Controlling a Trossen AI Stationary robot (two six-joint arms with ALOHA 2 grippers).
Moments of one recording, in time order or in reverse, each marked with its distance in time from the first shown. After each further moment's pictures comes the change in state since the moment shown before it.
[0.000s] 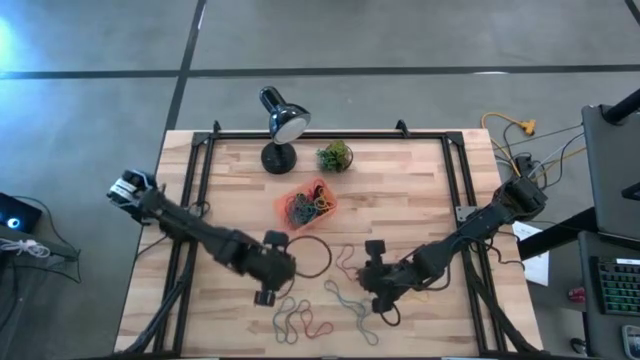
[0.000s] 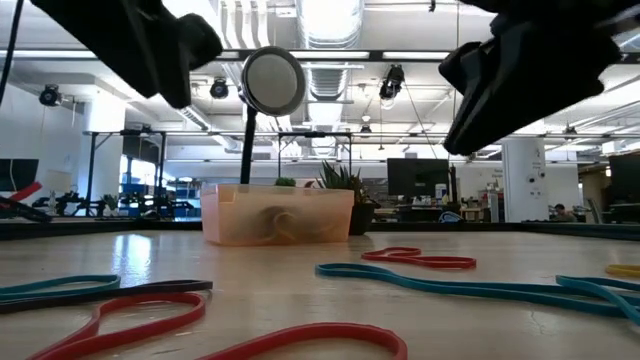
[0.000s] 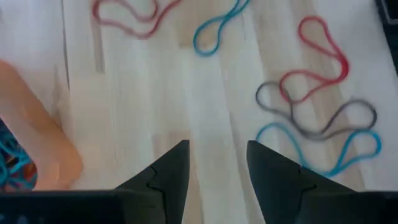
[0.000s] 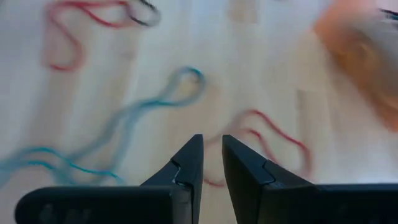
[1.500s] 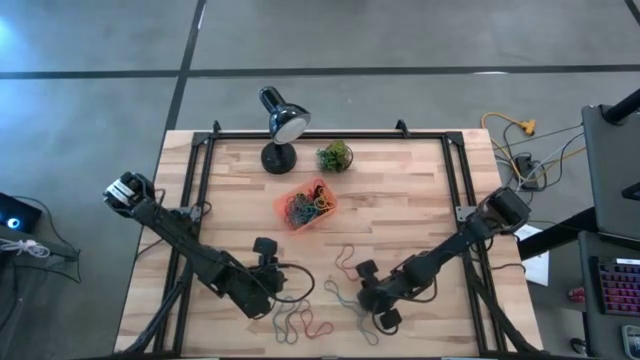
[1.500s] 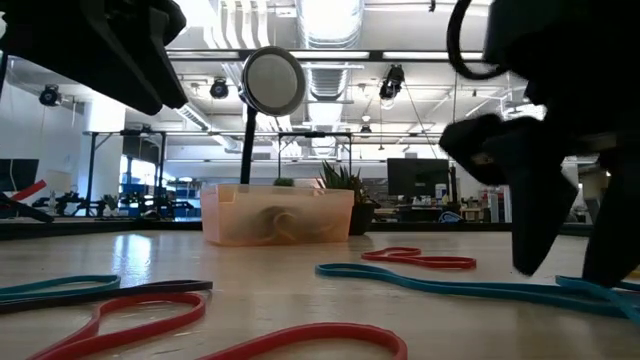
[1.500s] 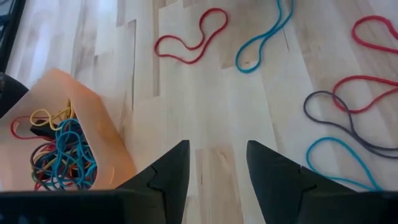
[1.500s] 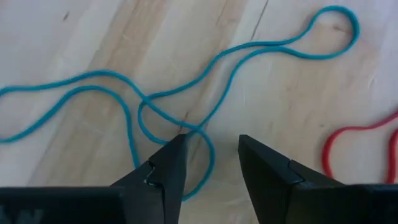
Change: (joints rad) left arm -0.182 -0.012 -0.143 0.164 -0.433 -0.016; right arm 0.013 0.173 -0.029 0.150 -0.312 -0.141
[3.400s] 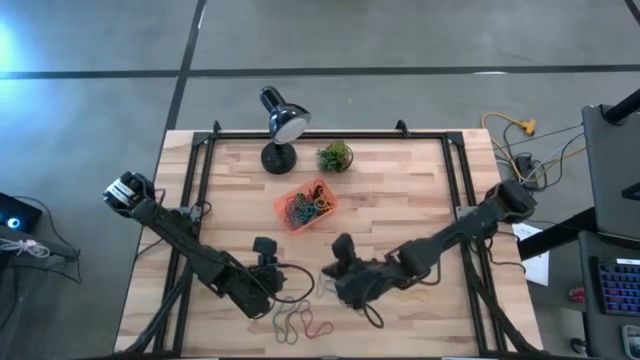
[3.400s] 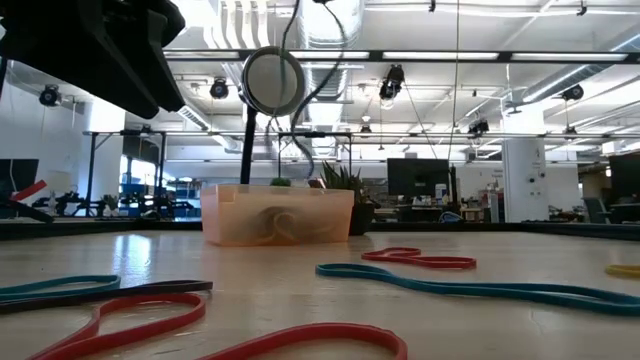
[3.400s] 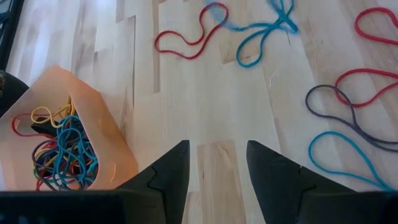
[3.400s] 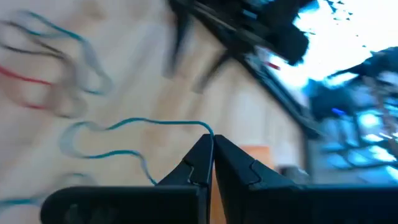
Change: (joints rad) left arm 0.000 0.000 0.000 -0.017 0.002 0.000; right arm -0.083 -0.085 0.374 -0.115 0.437 -0.572
